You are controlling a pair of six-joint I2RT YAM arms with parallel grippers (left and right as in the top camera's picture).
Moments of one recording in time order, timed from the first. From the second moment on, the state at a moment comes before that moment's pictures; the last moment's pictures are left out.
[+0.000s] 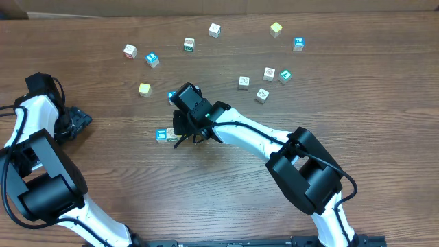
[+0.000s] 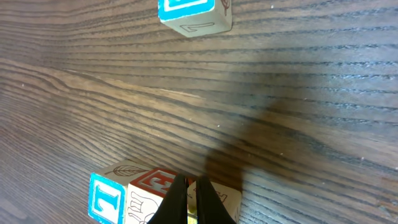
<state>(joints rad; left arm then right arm) 0.49 1.99 1.37 -0.83 -0.25 -0.50 0.82 2.17 1.55 -0.40 -0.09 0.73</state>
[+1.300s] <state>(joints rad) 0.49 1.99 1.37 -0.83 -0.25 -0.50 0.82 2.17 1.55 -0.40 -0.11 0.73</state>
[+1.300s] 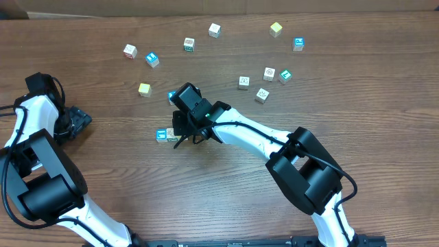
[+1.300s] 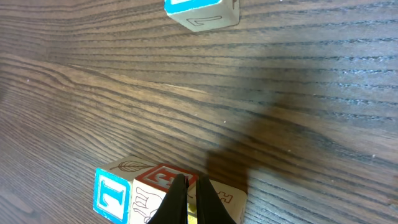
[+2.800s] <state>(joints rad) 0.49 1.99 1.37 -0.83 -0.25 -0.50 0.61 2.17 1.89 -0.85 0.03 0.65</state>
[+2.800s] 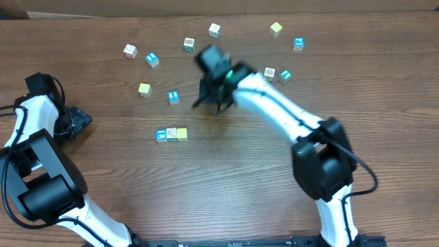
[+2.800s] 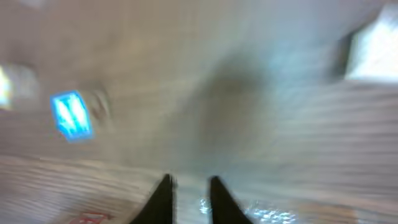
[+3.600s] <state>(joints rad) 0.49 1.99 1.37 -0.83 -0.25 -0.50 0.34 2.28 1.90 -1.05 0.04 0.59</state>
